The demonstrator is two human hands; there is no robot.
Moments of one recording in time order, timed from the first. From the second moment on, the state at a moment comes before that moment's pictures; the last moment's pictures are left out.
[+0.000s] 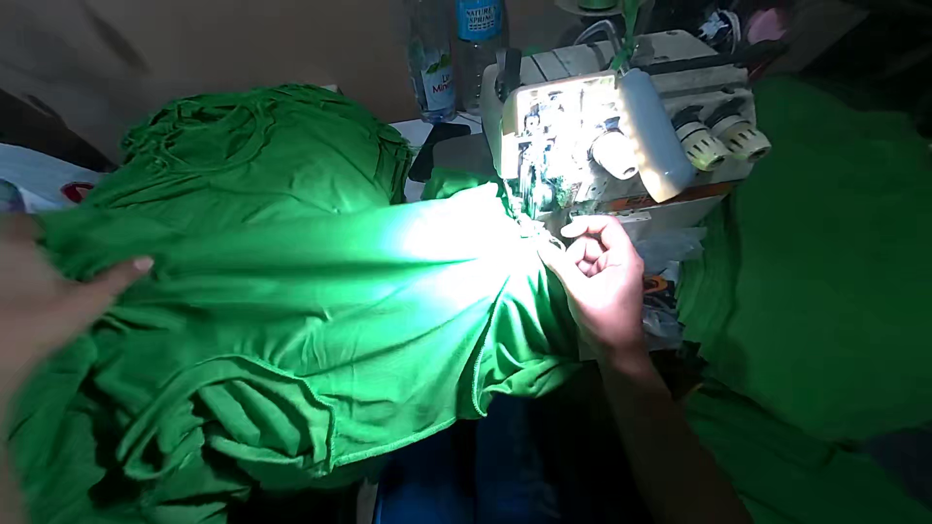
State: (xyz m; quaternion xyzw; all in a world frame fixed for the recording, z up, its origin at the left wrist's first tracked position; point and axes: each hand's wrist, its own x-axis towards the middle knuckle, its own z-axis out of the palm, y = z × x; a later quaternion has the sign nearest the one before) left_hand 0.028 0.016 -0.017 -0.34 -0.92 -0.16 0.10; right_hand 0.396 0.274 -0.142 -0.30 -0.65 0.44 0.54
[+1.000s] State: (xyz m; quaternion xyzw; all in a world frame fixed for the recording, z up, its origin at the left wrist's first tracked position) left_hand 0.279 0.046 -0.097 -0.24 -0.62 -0.73 -0.15; right_hand 0.446 0.255 -0.150 -0.23 -0.44 0.83 0.25
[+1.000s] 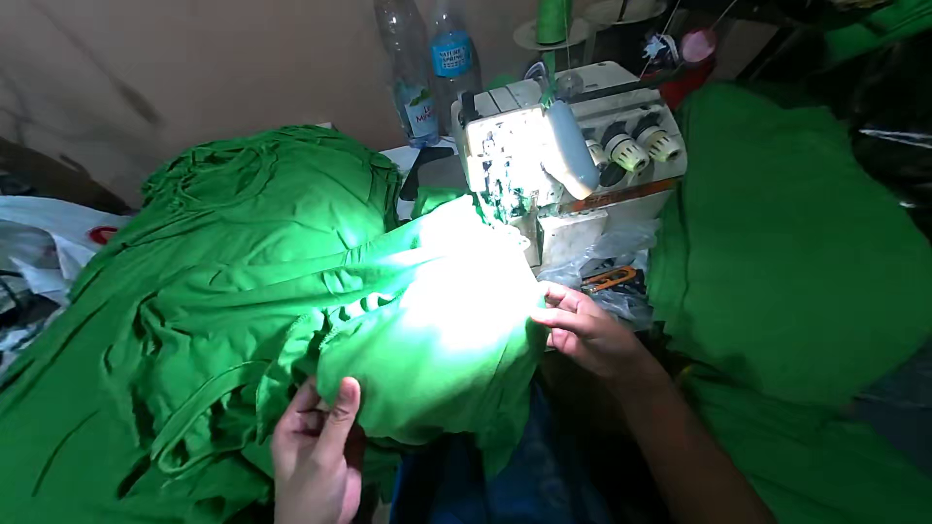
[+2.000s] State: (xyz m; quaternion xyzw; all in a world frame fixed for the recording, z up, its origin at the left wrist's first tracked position) left_hand 0.278 0.059 -0.115 -0.44 -0.65 -0.61 0.09; right_hand 0.459 0.239 -0.156 -0.30 -0.64 0.55 0.44
